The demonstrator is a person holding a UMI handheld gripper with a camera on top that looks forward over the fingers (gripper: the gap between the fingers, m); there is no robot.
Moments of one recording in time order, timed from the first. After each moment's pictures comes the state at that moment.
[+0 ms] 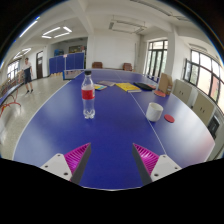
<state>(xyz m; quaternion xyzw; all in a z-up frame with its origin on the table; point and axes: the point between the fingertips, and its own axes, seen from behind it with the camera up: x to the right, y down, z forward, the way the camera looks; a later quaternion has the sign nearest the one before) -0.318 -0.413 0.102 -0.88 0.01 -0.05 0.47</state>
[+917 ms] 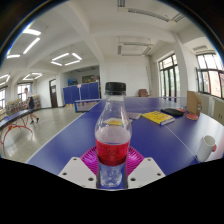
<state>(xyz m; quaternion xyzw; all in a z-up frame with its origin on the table) -0.421 -0.104 0.114 -0.79 -0.02 0.06 0.61</state>
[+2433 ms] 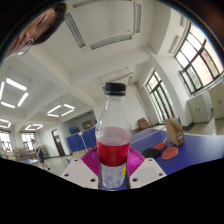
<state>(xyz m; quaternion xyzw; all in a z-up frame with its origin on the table) -0.008 -0.109 0.374 -0.64 0.09 0.18 0.74</state>
